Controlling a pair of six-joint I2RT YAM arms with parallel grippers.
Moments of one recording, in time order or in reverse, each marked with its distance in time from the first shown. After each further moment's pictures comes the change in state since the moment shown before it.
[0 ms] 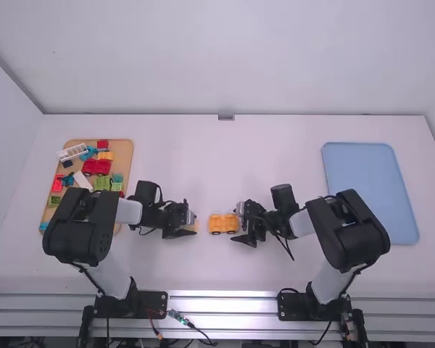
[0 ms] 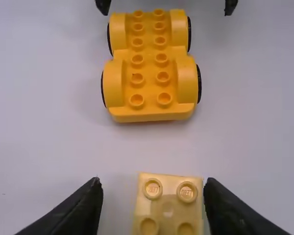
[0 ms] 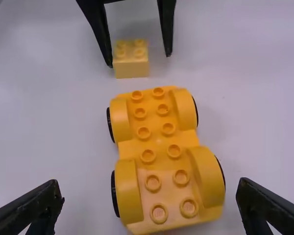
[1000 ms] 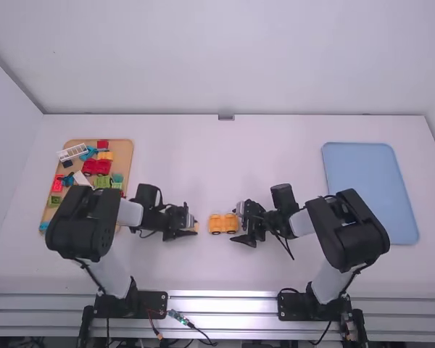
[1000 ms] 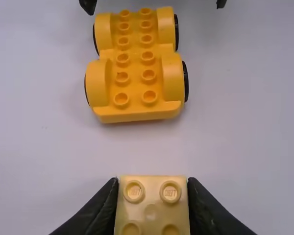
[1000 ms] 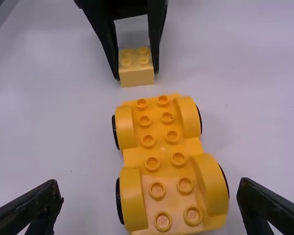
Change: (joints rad) left arm 0.003 0.038 -0.024 0.049 0.032 0.023; right arm -0.001 0.002 0.003 0.000 -0.033 0.002
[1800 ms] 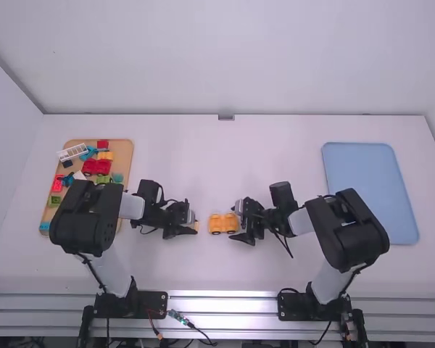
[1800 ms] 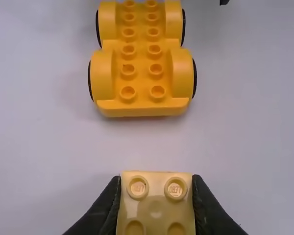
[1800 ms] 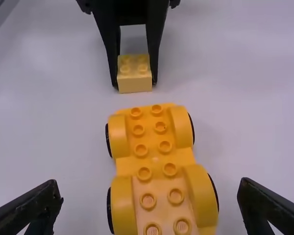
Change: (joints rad) left arm 0.000 0.039 0.083 -0.127 -0.015 0.003; right arm 0.008 0.000 0.021 0.000 0.000 0.000
